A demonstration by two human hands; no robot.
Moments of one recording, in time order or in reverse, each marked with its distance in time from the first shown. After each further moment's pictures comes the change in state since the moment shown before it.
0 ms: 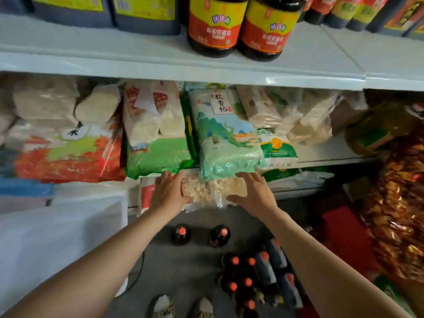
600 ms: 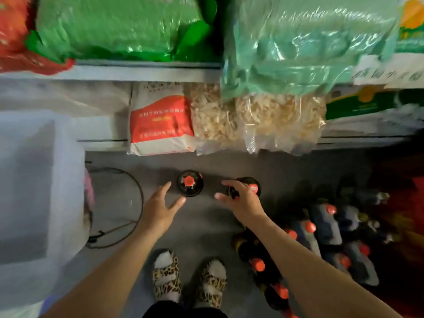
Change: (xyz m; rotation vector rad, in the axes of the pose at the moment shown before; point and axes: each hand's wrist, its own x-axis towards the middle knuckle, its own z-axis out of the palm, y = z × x) left_hand 0.024 -0.192 0.336 -0.302 -0.211 -0.446; right_hand 0.039 0.139 0.368 0.431 -0.383 0.195
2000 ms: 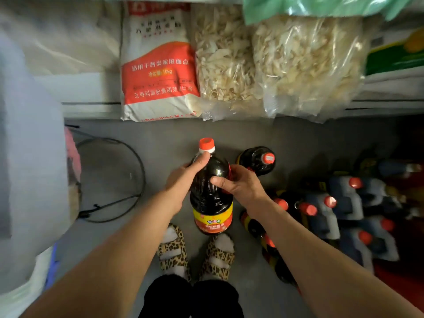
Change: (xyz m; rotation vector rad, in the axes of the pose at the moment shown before) left_hand 0.038 -0.007 0.059 -0.666 -0.229 -0.231; right_hand 0.012 0.035 0.068 0.542 -0.143 0.180
